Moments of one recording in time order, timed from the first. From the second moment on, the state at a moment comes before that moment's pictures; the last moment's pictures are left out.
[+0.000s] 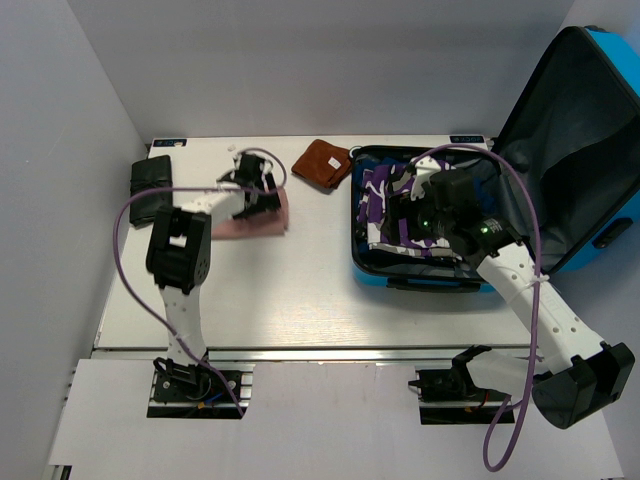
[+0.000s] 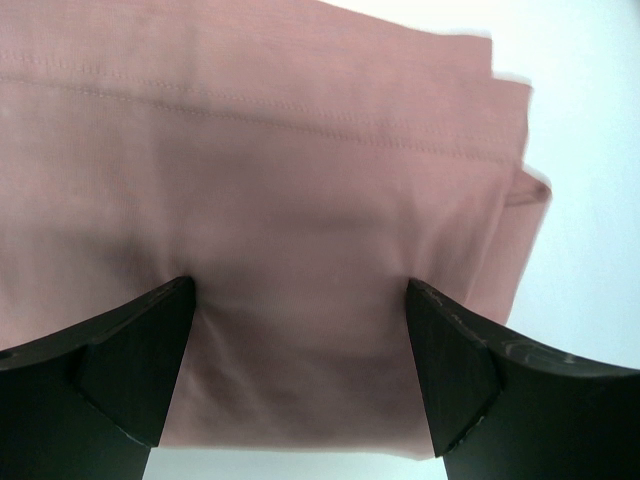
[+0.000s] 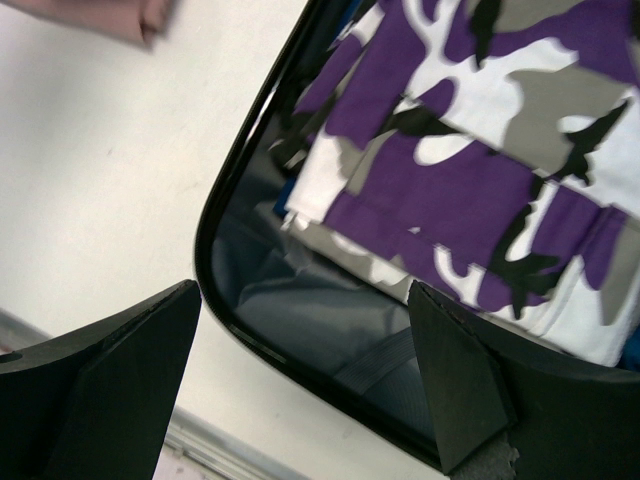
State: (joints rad) left arm -0.25 2.11 1.54 -0.39 -0.19 -0.45; right arm 0.47 1.15 1.17 -0.66 -0.09 0.10
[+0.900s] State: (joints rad) left arm -0.57 1.29 1.10 -0.80 -0.40 -0.70; right arm 1.07 1.28 0.95 -0.59 0.16 0.38
